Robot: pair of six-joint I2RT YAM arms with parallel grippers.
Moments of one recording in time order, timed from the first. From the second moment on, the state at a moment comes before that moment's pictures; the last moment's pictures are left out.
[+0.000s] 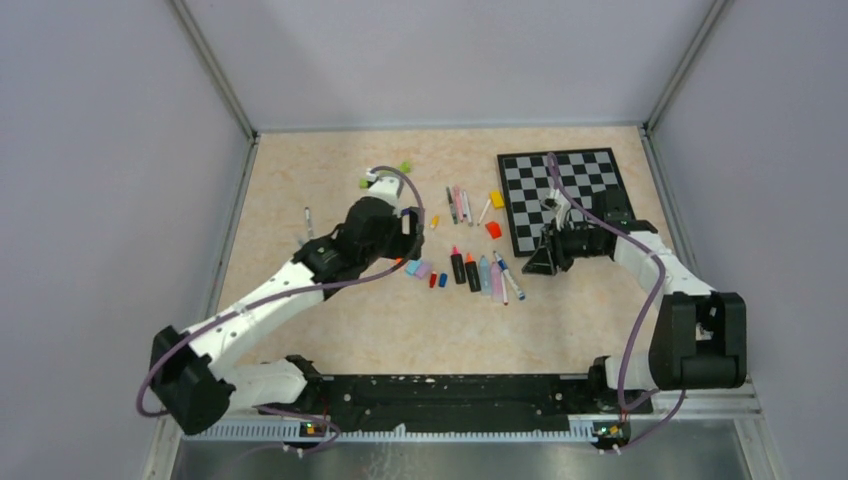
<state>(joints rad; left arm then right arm) -0.75 1.25 1.01 -0.38 -0.22 -0.42 0.03 1.38 0.83 -0.59 -0.92 -0.37</state>
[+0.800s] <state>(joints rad) 0.04 1.41 0.87 -0.35 -0.05 -0.19 0.03 1.31 0.83 -0.60 -0.96 -0.43</state>
